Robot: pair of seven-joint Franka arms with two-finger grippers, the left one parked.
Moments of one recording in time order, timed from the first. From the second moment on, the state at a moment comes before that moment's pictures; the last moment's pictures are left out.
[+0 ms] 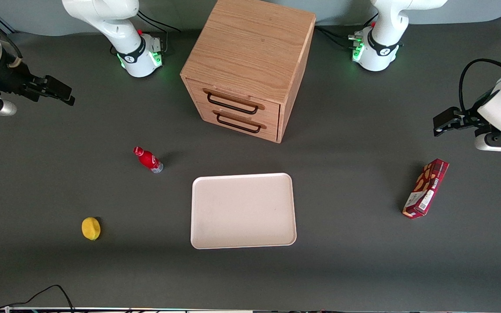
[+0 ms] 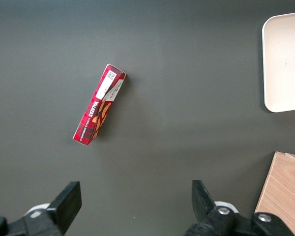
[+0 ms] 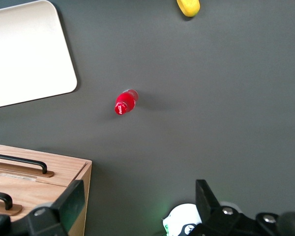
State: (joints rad) arm -0.03 -0.07 0.12 -1.59 0.04 1.40 0.27
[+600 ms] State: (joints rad) arm -0.02 -0.02 0.15 -1.69 0.12 1.51 0.30
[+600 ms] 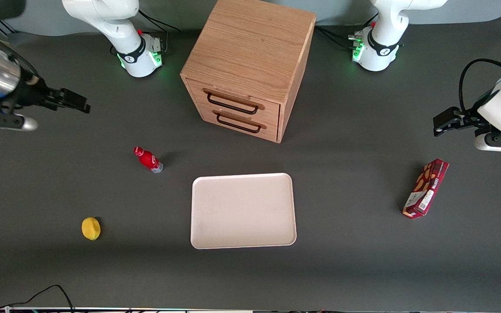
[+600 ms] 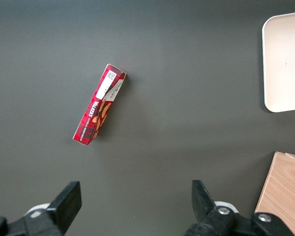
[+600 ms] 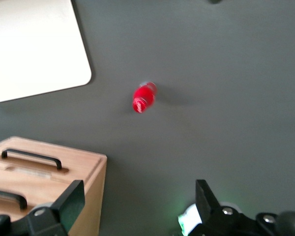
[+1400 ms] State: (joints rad) arm -0.01 0.08 0.25 -2.25 -0.01 2.25 0.39
